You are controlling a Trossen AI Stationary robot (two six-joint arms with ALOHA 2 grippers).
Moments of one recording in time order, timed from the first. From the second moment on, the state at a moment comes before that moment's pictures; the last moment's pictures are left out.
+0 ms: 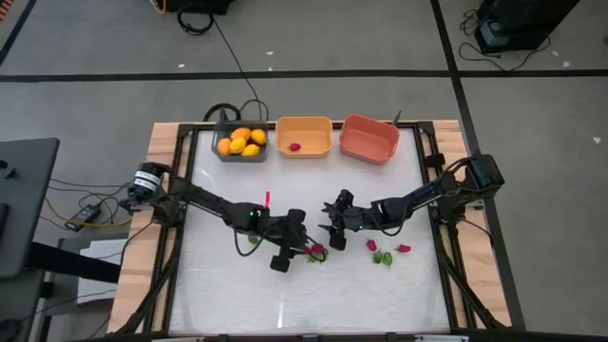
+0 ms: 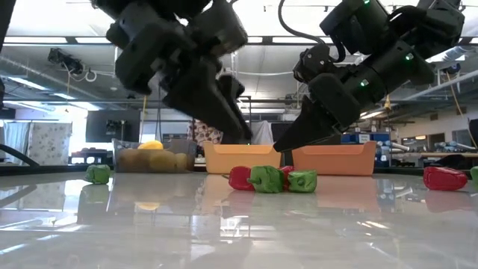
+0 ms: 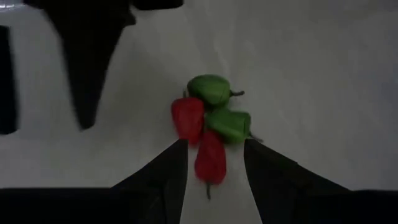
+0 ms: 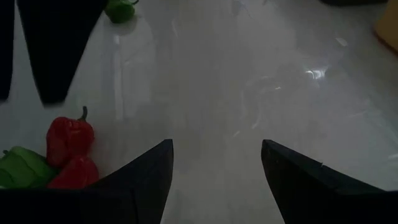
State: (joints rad) left arm -0.23 1.77 1.01 0.00 0.01 0.10; right arm 0.18 1.68 0.65 0.38 0.36 0.26
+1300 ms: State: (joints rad) left arm -0.06 1.72 1.00 -0.04 -0.09 0.04; right arm 0.18 1.68 0.65 0.37 0.34 0.23
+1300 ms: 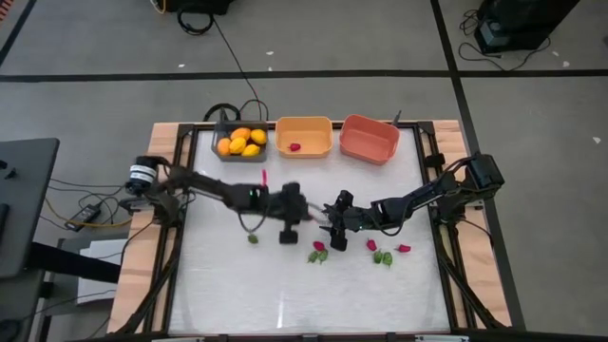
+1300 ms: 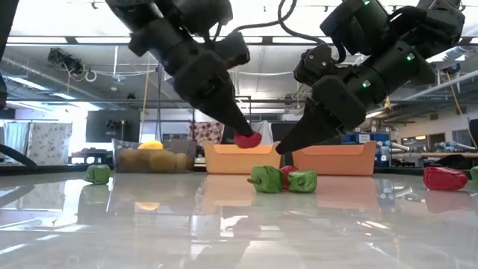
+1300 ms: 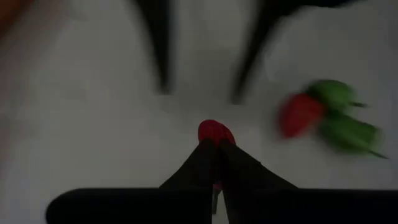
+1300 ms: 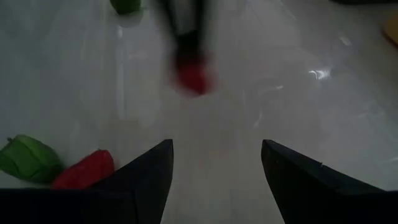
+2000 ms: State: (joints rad) left arm 0.43 1.70 1.07 -0.01 -0.07 0.10; right arm 0.13 1.68 0.65 0.33 0.40 0.13
